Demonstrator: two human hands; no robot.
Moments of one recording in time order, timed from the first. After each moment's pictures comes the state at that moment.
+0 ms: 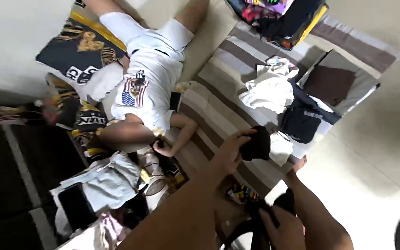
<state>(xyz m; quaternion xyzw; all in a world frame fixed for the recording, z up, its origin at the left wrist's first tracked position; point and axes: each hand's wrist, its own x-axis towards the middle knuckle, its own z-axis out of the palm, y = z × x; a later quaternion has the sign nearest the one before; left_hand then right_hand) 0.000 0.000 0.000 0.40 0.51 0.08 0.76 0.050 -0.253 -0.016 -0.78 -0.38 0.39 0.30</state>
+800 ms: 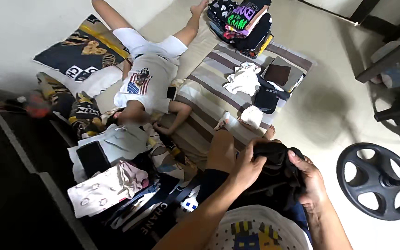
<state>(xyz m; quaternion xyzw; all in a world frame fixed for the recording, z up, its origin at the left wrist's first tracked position) -0.102 -0.306 0.146 0.69 0.35 0.15 0.62 0.017 -0.420 0.161 -0.47 -0.03 0.49 0.73</state>
